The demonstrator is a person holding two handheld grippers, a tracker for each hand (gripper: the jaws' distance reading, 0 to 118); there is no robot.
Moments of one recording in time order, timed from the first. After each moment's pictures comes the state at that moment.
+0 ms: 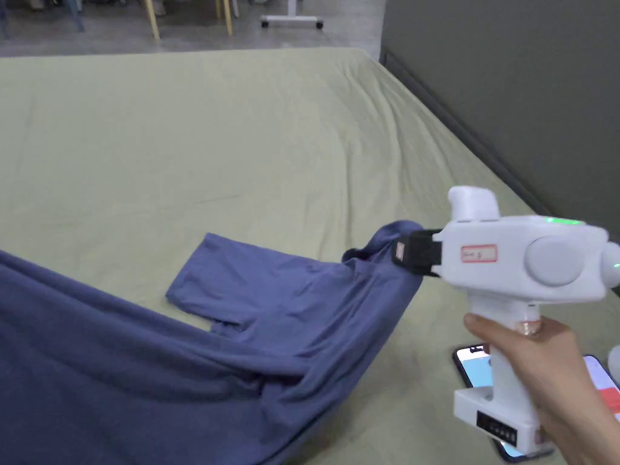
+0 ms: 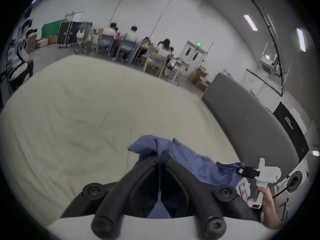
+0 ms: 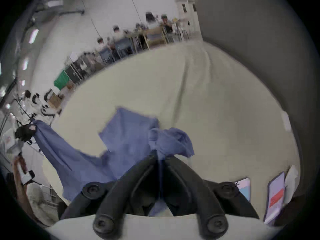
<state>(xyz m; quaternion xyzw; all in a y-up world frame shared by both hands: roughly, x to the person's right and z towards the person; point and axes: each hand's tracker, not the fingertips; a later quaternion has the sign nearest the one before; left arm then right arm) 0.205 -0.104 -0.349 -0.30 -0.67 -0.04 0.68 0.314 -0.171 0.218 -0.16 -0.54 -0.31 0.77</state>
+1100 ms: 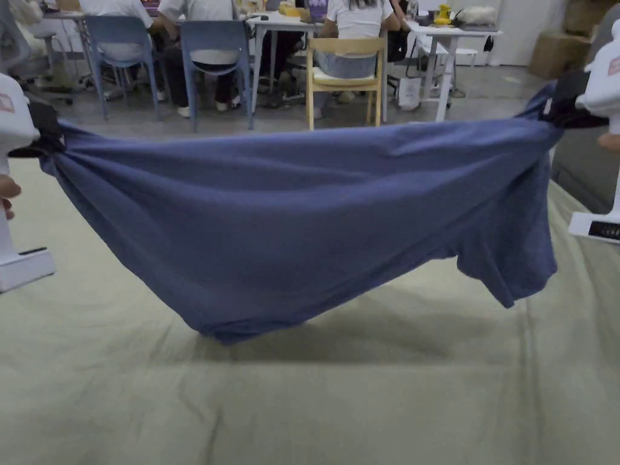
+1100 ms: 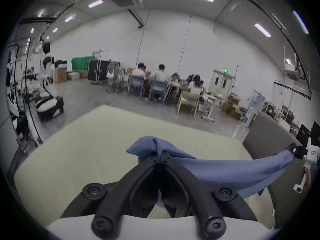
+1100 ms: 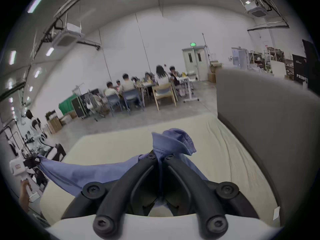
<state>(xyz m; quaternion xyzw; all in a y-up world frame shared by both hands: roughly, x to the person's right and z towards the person) 0.431 -0.078 -0.516 -0.26 -0.54 -0.05 0.80 0.615 -0.043 0.110 -0.13 -0.59 -0.24 0.76</state>
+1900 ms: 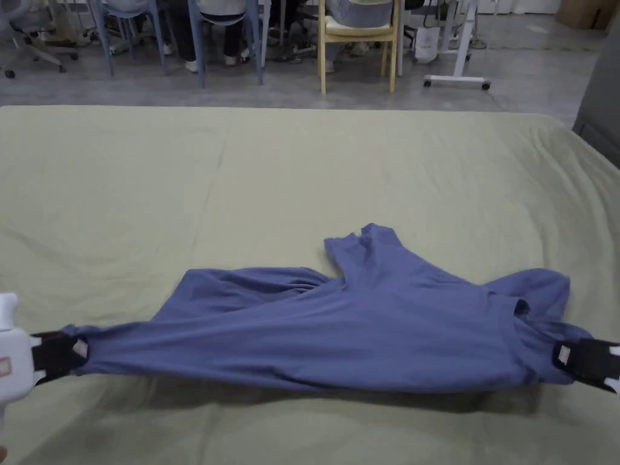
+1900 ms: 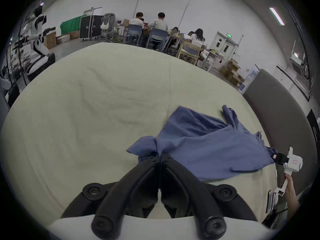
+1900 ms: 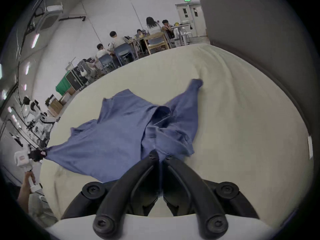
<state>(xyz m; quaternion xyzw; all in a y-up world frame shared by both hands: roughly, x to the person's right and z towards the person) 0.249 -0.266 -0.467 -0.39 -0.56 -0.12 0.73 0.421 -0.285 0.178 -0.19 -0.53 -0.36 0.74</state>
